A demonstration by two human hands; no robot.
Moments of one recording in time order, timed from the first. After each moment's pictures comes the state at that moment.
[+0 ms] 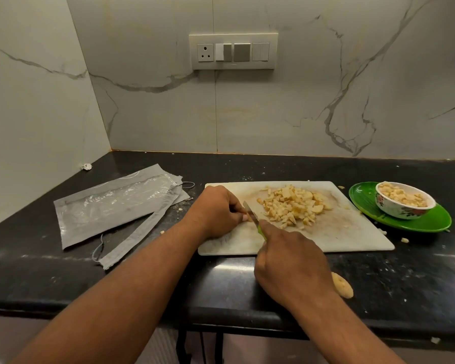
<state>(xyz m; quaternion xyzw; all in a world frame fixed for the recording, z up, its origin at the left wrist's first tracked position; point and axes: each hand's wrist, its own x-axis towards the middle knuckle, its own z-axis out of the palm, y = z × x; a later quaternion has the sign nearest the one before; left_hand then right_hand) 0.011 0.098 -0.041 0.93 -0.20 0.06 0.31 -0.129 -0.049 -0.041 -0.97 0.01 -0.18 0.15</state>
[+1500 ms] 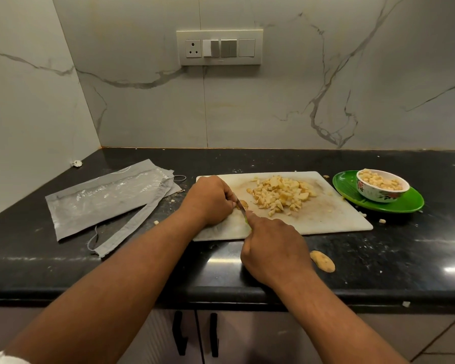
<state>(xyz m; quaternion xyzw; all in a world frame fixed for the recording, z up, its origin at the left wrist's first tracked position) 0.004 0.089 -0.039 0.94 -0.17 0.08 0.27 -0.130 -0.044 -0.052 -0.97 0.00 -0.16 0.16</state>
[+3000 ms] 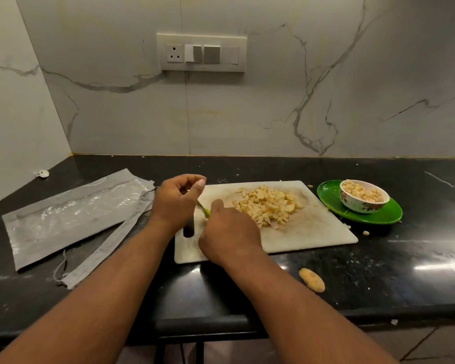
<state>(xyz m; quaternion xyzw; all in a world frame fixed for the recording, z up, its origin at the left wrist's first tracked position) 0.021 0.110 -0.041 0.79 -0.11 0.16 0.58 -0.071 -0.003 -0.020 -0.98 0.01 -0.10 0.16</state>
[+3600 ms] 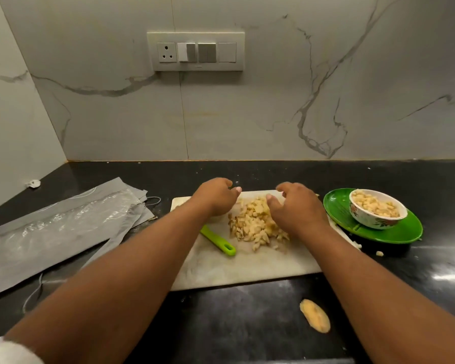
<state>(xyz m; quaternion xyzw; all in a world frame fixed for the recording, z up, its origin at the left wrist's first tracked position) 0.094 0.019 -0.018 0.95 -0.15 -0.03 0.26 0.010 -0.161 -0.028 -0.96 0.12 -0.18 0.20</state>
